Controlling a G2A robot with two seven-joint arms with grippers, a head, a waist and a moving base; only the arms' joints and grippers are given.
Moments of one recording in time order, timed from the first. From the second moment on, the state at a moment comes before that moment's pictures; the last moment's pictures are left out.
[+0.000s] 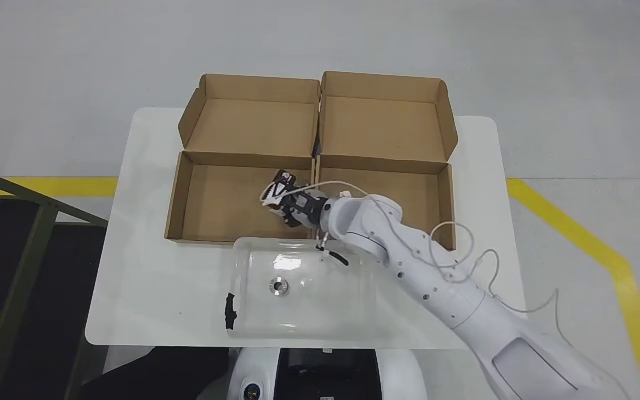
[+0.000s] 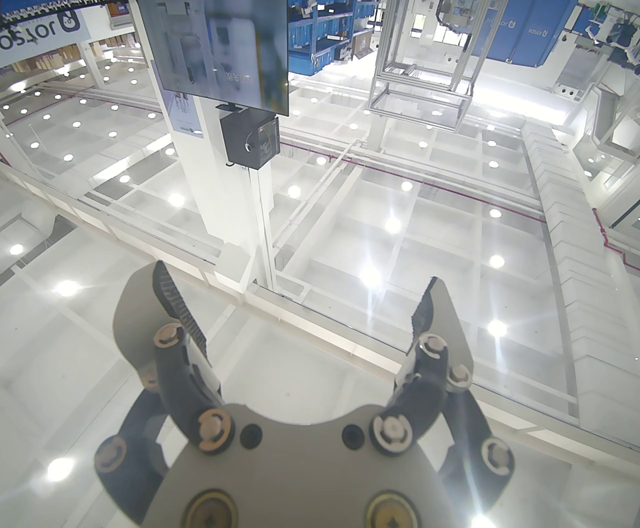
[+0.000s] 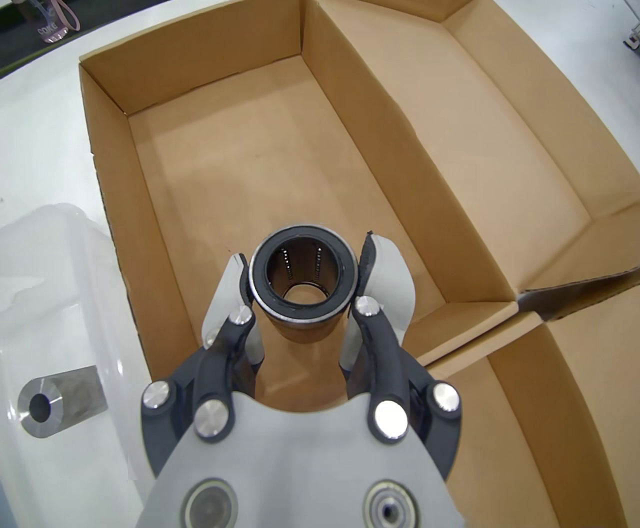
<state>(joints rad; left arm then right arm) -0.42 -0.34 -0.17 -1.17 3.07 0.50 0.07 -0.70 -1.39 0.65 -1.34 -1.13 -0.30 0.49</state>
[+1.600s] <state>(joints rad) -0.42 -0.34 -0.17 -1.17 3.07 0.50 0.07 -1.06 -1.32 0.76 -1.96 -1.30 -0.60 0.77</state>
